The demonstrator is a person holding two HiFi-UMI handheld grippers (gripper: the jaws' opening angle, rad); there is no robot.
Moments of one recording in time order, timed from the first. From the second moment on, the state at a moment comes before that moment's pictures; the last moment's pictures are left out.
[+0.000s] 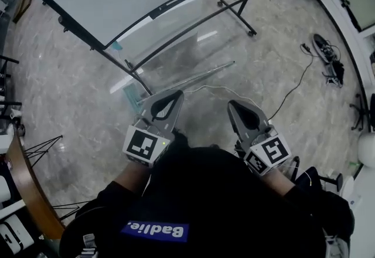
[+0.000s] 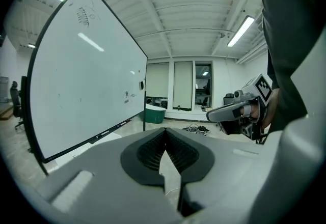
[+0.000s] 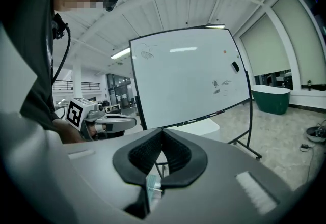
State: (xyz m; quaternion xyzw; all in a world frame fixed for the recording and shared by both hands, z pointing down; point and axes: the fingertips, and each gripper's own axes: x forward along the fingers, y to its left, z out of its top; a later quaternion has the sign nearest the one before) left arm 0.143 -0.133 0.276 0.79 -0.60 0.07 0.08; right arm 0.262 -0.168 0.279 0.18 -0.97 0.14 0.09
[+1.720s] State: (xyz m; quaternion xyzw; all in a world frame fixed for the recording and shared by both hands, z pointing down) left arm 0.233 -0.461 0.431 0.81 -0.50 0.28 0.14; right arm 0.373 -0.446 0.358 0.22 -0.94 0.24 0.09
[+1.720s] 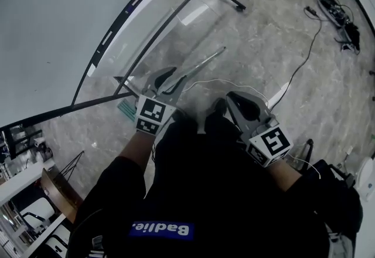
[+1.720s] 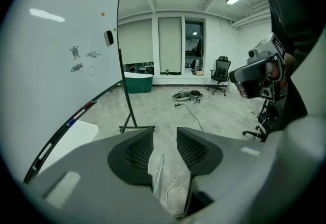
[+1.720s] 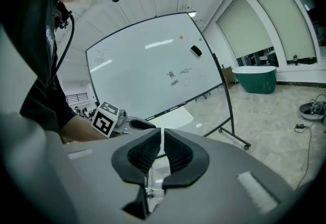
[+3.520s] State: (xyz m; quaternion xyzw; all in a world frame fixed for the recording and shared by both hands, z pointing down) left arm 0.195 -0.569 0.936 0.82 -0.37 0.37 0.22; right arm 0.286 -0.497 0.733 0.33 -0.89 0.26 0.18
